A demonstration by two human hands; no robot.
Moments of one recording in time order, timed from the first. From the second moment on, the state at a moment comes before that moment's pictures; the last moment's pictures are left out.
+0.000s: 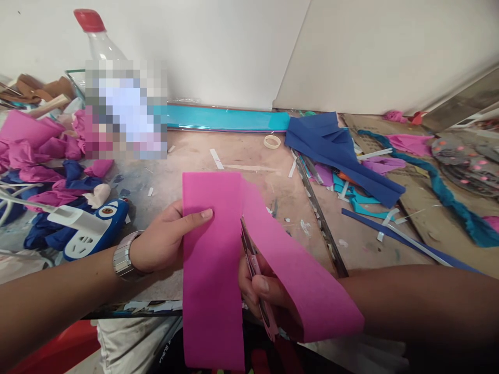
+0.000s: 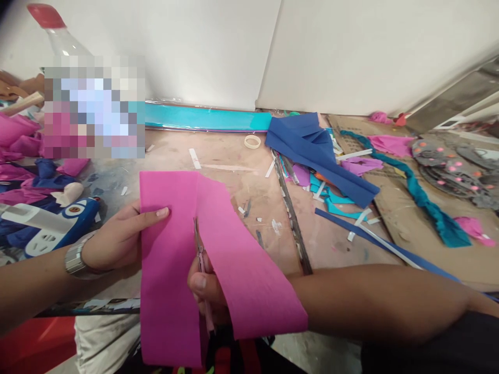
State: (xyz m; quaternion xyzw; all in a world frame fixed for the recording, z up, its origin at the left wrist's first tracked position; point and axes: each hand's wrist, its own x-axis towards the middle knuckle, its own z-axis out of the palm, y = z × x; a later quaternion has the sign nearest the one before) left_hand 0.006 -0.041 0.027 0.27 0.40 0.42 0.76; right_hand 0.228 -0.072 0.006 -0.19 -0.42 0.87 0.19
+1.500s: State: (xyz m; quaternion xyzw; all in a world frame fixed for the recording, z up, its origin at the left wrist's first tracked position) left_hand 0.008 -0.049 0.031 0.29 0.35 0.40 0.80; right_hand 0.224 -0.068 0.016 -0.19 -0.46 0.84 0.21
